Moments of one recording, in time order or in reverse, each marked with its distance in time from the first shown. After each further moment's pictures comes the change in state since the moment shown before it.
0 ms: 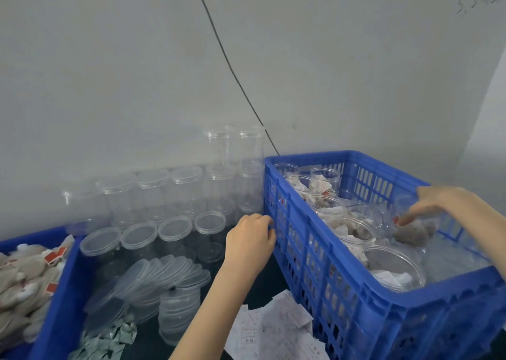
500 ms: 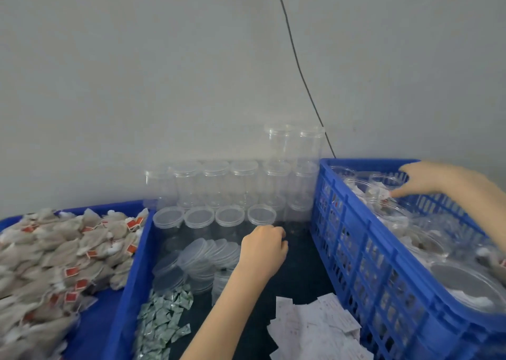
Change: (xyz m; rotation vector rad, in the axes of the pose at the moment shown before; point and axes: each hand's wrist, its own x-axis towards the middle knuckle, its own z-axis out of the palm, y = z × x) left_hand -0.038 -0.062 -0.022 0.124 -0.135 -0.179; right_hand -0.055 -0.139 -0.051 -0.159 0.125 -0.404
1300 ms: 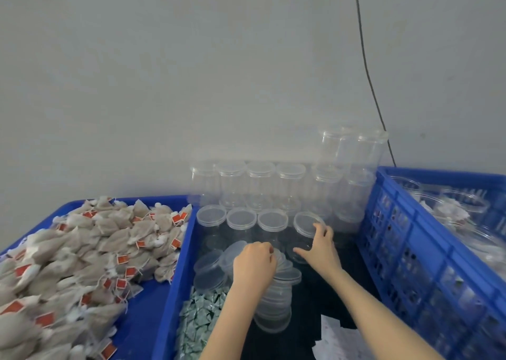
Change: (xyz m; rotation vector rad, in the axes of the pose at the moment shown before) left_hand -0.012 -0.109 0.015 -0.060 0.015 -0.309; right_hand 0.024 -0.282 0.194 0.773 0.165 -0.294
